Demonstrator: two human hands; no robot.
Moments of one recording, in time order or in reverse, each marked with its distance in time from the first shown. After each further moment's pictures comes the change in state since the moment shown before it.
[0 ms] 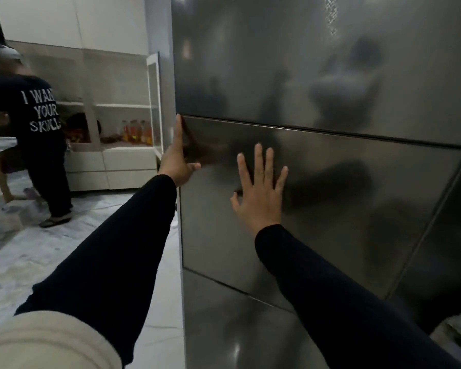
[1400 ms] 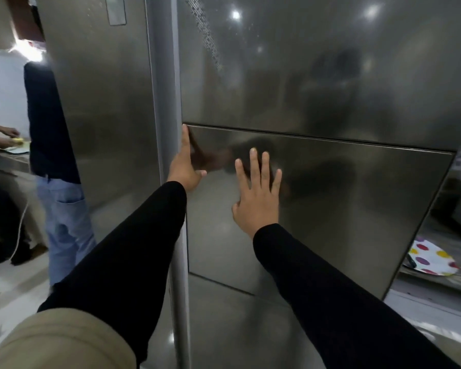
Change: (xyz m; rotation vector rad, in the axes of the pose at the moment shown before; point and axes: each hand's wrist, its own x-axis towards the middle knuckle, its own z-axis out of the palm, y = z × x) left_hand 0.248 -0.009 0.238 -0.307 -0.649 0.416; right_hand 0.136 0.067 0.136 -0.588 -0.170 0.628
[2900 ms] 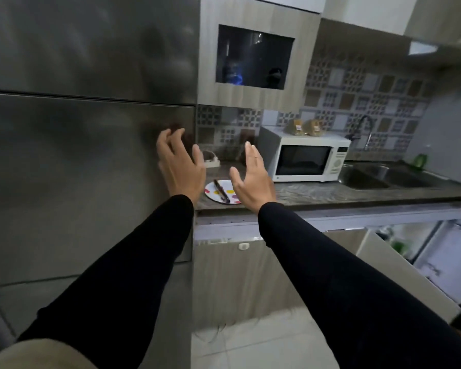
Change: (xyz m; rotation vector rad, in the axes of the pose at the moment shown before) left_hand -0.191 0.241 0.227 -0.387 0.129 0.365; right_hand -0.189 0.267 -0.140 0.292 0.067 0.608
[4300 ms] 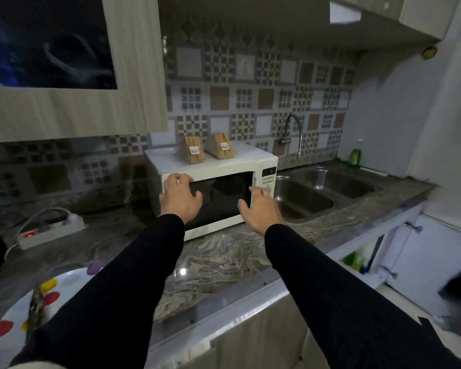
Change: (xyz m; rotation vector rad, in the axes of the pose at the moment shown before) left_hand 0.055 0.093 0.621 0.147 -0.741 0.059; right_hand 0.318 0.505 -0.079 -0.182 -0.037 0.456
